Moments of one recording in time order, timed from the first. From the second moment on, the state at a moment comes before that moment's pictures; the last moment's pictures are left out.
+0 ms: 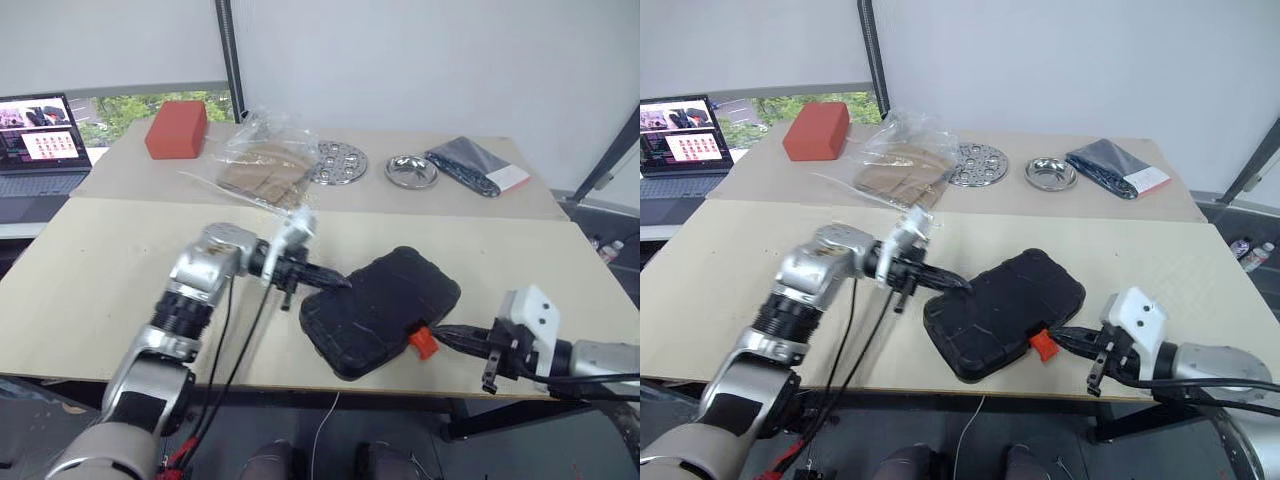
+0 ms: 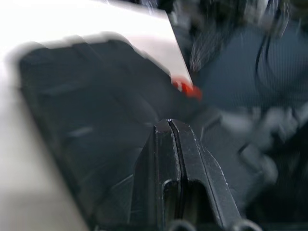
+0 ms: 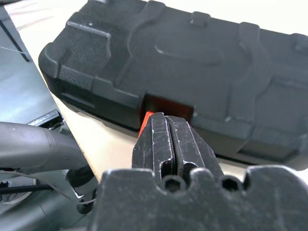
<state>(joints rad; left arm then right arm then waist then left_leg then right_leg) -0.86 0.39 -0.33 0.33 -0.23 0.46 -1.47 0.13 -0.84 -0.28 -0.65 0.55 0.67 0.83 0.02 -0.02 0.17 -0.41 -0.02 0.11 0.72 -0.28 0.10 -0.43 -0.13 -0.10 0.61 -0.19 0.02</state>
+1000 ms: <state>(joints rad) -0.90 0.32 -0.38 0.48 -0.14 0.11 -1.46 0.15 -0.85 -0.32 -0.70 0.66 0.78 0.81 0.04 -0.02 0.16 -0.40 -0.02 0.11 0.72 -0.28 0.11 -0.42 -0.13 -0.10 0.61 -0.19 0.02</state>
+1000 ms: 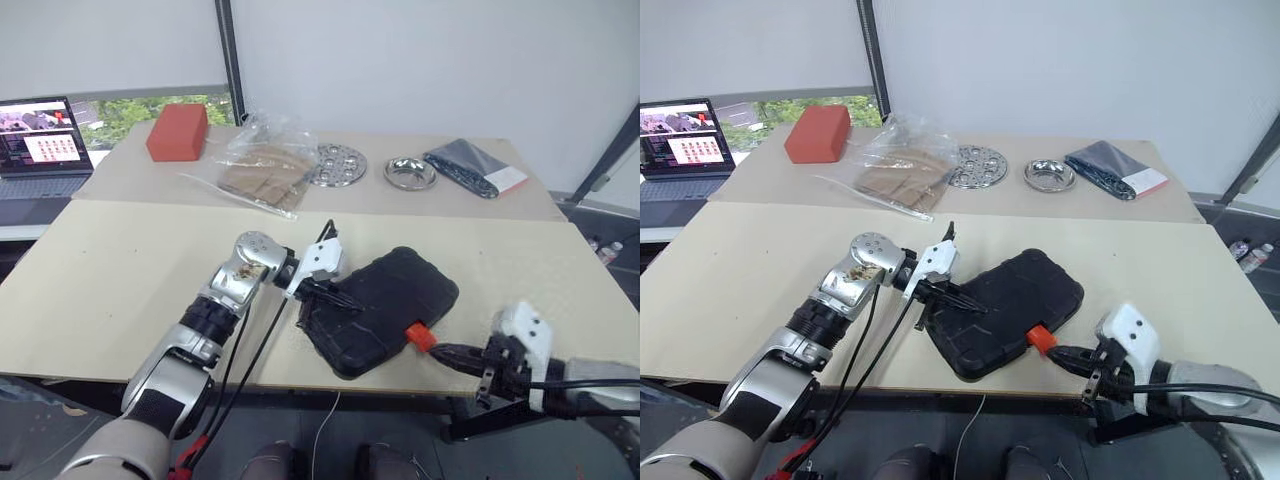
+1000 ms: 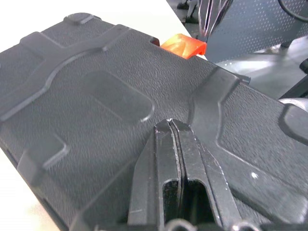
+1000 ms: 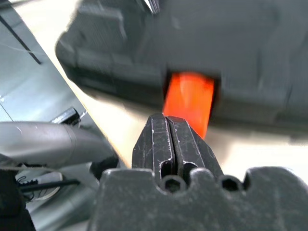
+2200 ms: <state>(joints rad) -0.95 0.29 -0.37 0.57 -0.11 0.07 -1.46 -0.03 -0.92 -0.20 -0.59 0.70 0.89 0.74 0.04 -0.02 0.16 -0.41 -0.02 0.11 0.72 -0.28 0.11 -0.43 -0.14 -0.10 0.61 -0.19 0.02</state>
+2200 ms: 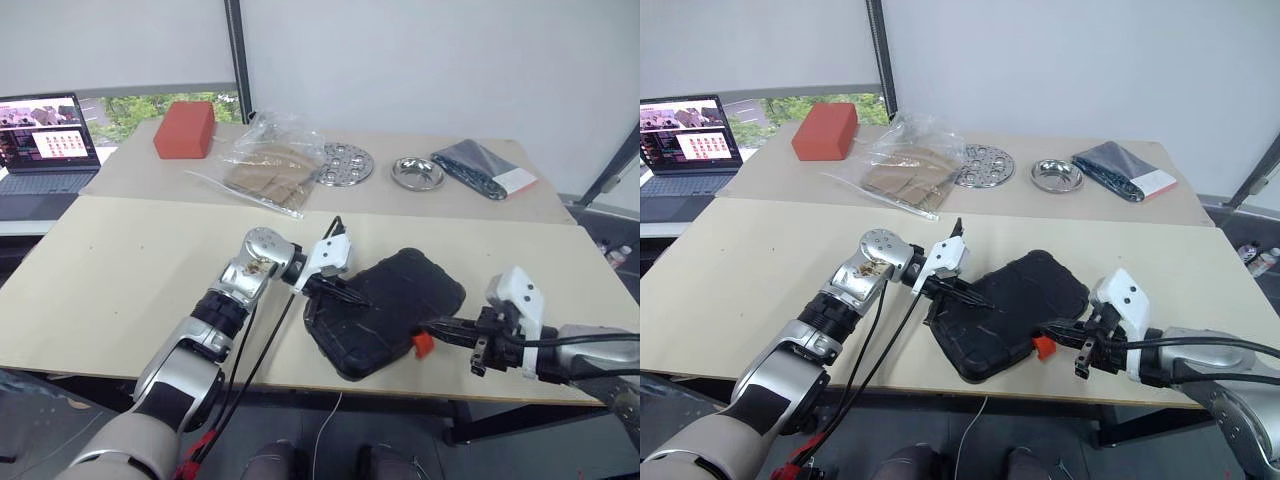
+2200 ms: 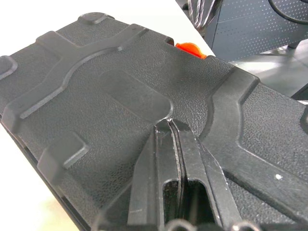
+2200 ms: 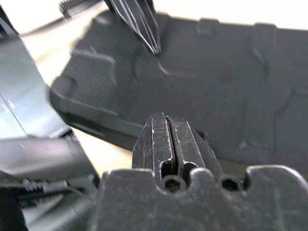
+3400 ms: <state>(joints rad) -0.99 0.25 -0.40 0.69 0.00 -0.23 -1.41 0.00 -0.72 -0.12 -0.56 0.57 0.94 0.57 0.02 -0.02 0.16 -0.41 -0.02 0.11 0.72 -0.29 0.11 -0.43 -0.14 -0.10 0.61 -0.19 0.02</state>
